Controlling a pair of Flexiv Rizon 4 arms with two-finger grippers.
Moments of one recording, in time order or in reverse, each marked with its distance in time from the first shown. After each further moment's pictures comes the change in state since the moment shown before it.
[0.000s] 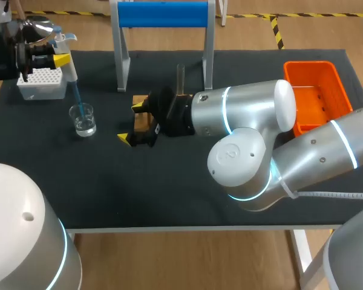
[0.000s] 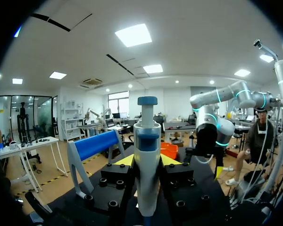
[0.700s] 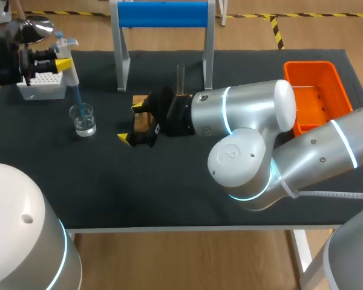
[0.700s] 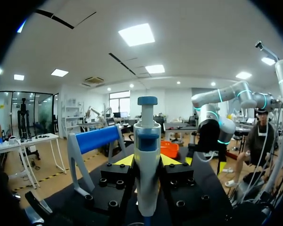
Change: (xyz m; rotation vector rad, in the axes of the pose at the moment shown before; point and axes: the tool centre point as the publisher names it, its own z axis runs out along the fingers) left arm -0.008 0.021 0.001 0.004 -0.004 -0.029; right arm 0.000 0.000 0.000 0.000 0.000 0.000
